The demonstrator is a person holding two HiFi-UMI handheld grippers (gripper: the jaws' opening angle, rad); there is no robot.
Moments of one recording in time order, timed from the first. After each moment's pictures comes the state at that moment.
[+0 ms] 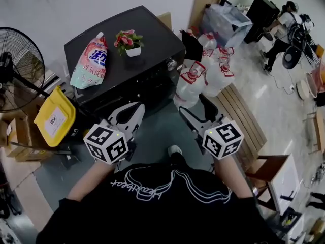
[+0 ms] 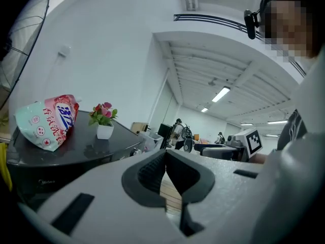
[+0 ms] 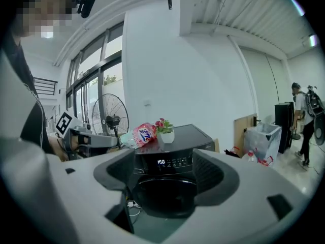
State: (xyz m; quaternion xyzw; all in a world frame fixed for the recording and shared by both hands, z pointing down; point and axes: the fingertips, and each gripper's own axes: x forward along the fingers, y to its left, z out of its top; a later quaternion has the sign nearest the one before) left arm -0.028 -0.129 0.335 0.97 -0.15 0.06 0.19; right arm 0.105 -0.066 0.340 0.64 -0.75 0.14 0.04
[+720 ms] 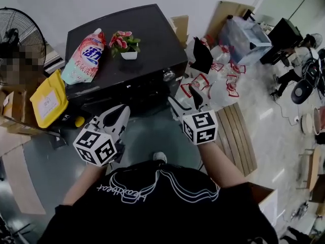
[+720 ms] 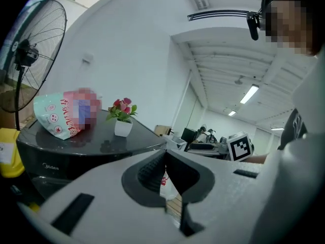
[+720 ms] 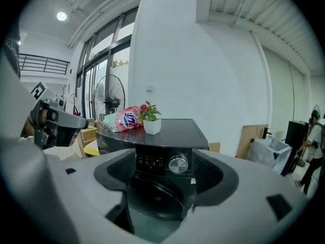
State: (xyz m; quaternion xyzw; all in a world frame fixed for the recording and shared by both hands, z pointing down) left arm 0.007 -0.169 0.367 0.93 -0.30 0.06 0.21; right arm 0.187 -0.182 0.402 0.60 -0.78 0.11 0.14
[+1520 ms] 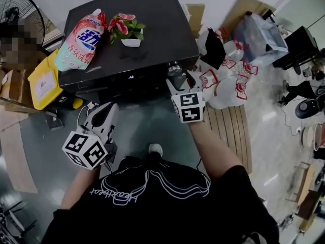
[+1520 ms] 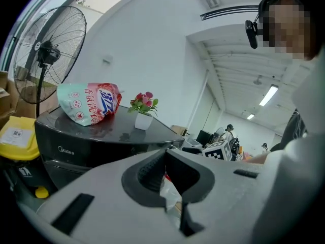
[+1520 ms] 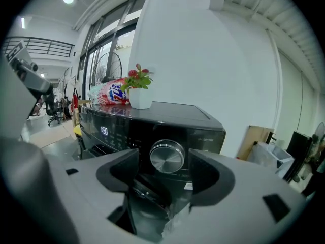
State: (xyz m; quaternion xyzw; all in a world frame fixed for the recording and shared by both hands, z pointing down) left arm -0.014 -0.190 0.407 0.89 -0.39 0.05 0.24; right arm 0.200 -0.282 0.503 0.59 -0.78 0.09 0.22
